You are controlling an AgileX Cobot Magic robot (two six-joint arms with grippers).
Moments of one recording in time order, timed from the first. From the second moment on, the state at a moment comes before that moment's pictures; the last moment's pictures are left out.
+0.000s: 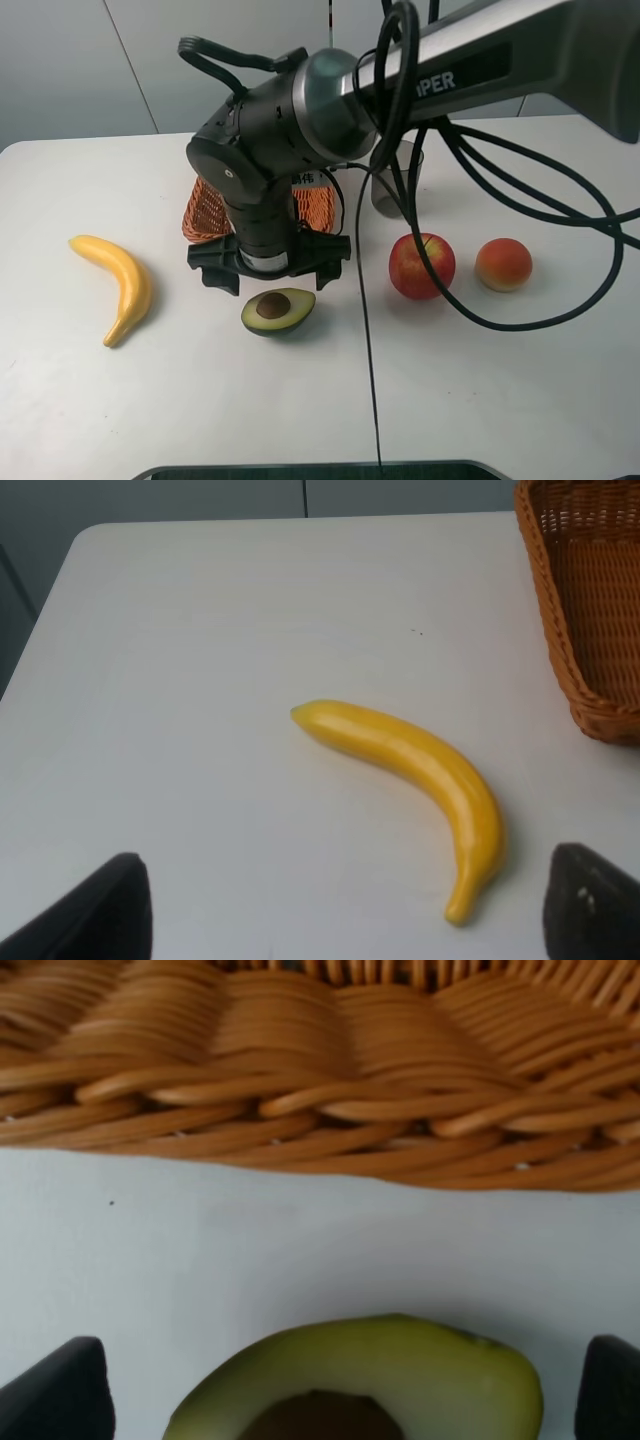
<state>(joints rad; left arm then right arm) 0.04 0.00 -0.51 0.02 1.08 -0.02 1.01 2.17 -1.48 -0.16 0.88 1.07</state>
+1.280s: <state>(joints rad) 0.04 0.00 -0.51 0.02 1.08 -0.02 1.01 2.24 -1.44 -0.06 0.84 0.99</state>
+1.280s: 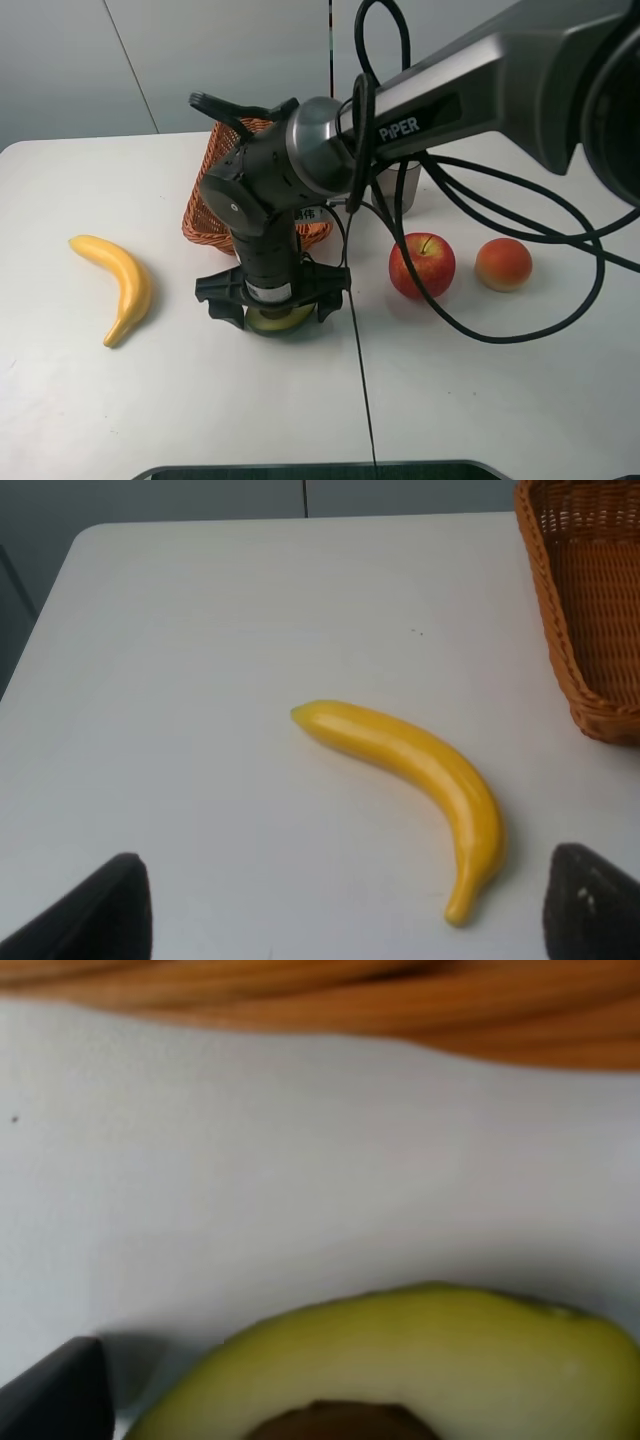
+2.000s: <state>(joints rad) 0.04 0.00 -0.51 0.02 1.08 -0.02 1.01 2.24 -1.44 -0.03 0.84 0.99</state>
